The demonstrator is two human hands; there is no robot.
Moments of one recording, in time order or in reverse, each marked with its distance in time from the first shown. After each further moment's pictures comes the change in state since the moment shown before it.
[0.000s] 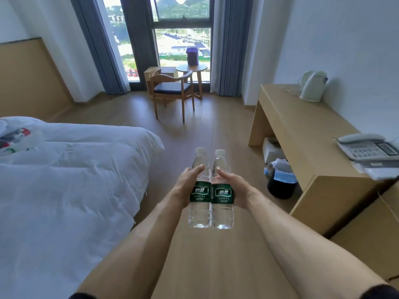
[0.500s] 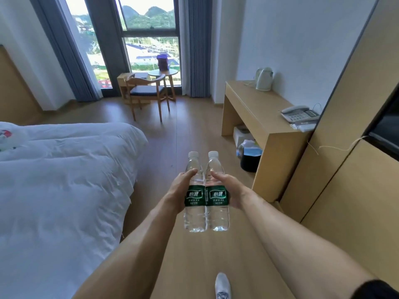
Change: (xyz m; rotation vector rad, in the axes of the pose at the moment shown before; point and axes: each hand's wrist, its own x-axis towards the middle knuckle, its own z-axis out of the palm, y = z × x) left_hand -0.272 -0.120 -0.038 -0.019 -0.166 -0.038; right_hand -0.244 0.188 0.089 0.046 0.129 -0.074
